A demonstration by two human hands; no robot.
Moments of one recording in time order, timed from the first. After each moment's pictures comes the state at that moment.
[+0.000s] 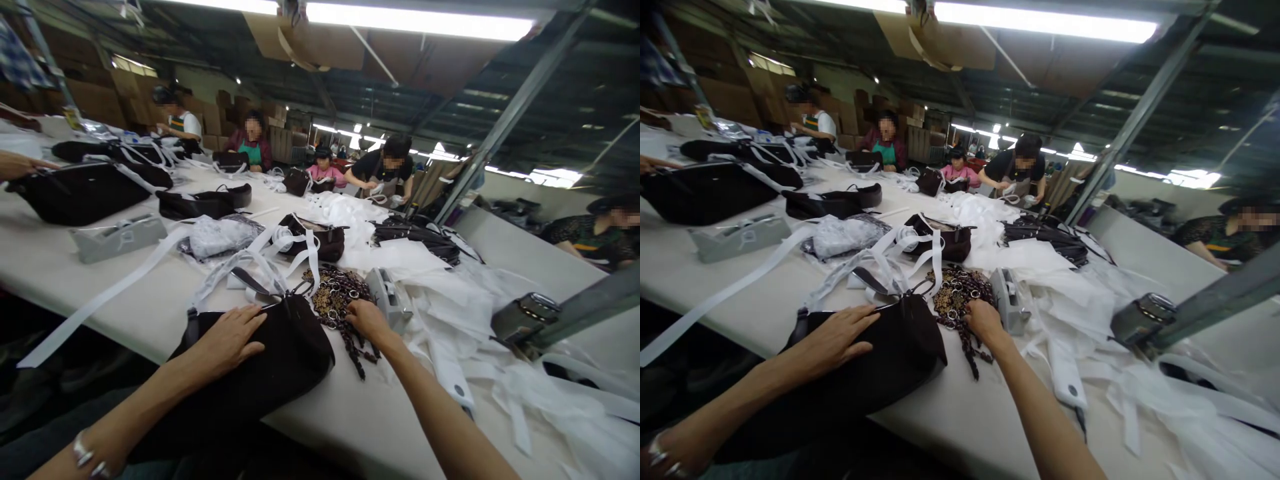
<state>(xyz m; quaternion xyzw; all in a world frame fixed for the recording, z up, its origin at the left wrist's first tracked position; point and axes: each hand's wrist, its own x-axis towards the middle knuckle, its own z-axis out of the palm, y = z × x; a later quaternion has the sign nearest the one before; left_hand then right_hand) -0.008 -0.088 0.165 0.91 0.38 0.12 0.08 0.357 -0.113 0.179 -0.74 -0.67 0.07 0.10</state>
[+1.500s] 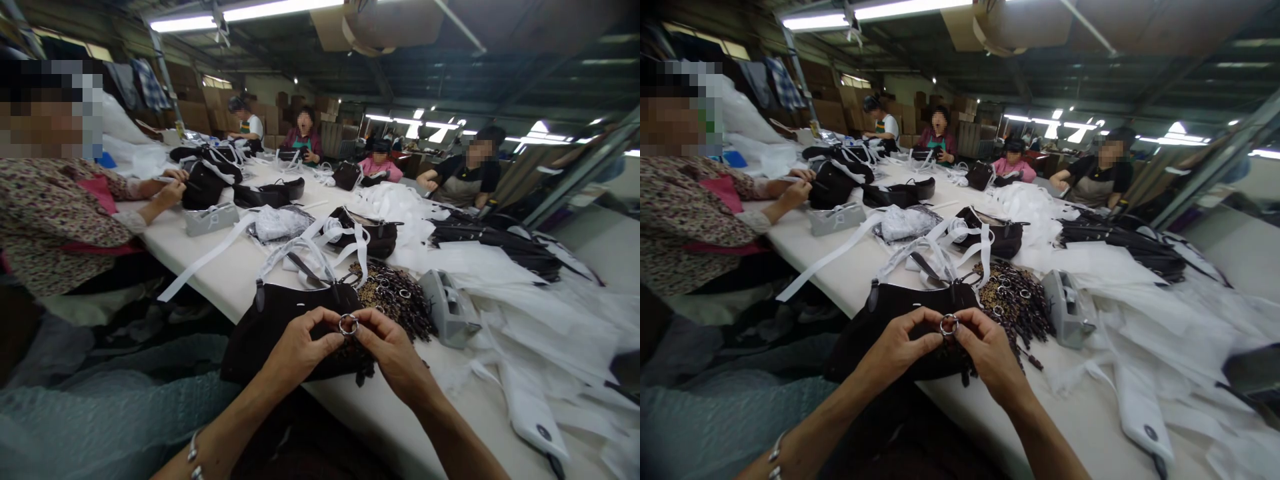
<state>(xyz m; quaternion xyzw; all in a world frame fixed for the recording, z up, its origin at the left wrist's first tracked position) 0.034 -0.187 0.230 0.67 0.39 0.40 0.49 0.222 -0.201 0.235 -0.50 -0.55 0.50 0.43</state>
